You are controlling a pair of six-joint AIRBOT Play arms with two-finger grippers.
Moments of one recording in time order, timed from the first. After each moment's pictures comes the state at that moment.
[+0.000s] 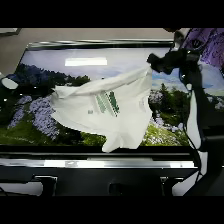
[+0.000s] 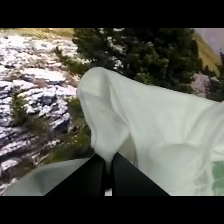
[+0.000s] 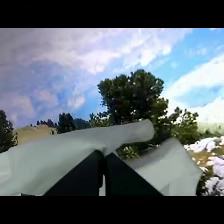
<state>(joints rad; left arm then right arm) 0.18 -1.62 1.36 1.04 -0.86 -1.52 0.07 -1.89 1.98 1.81 -0.94 -1.22</state>
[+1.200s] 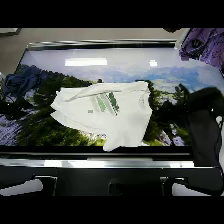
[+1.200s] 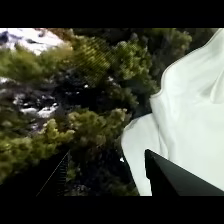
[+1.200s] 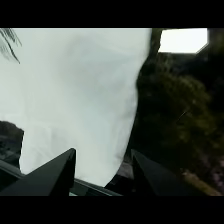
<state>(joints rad) 0.53 -1.42 1.18 1.09 -1.12 -1.52 -0.25 -1.42 1.09 2.24 -1.36 -1.80</state>
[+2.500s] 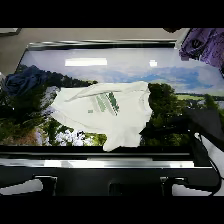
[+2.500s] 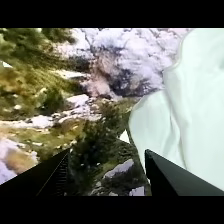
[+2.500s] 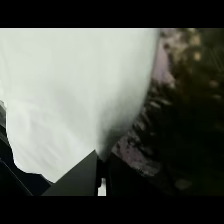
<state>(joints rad) 0.53 -1.44 1.11 1.05 -1.13 -1.45 -0.14 -1.50 0.68 2.50 -1.12 -2.04</state>
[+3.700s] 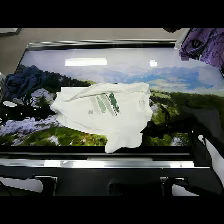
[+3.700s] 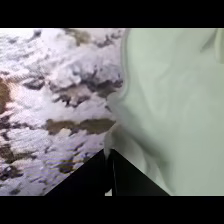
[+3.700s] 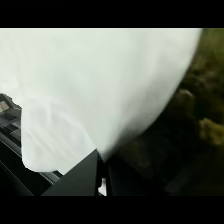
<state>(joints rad) 0.40 -1.66 1.11 0.81 -1.03 -1.15 -0.14 -1.37 0.69 2.50 -1.15 -2.02</state>
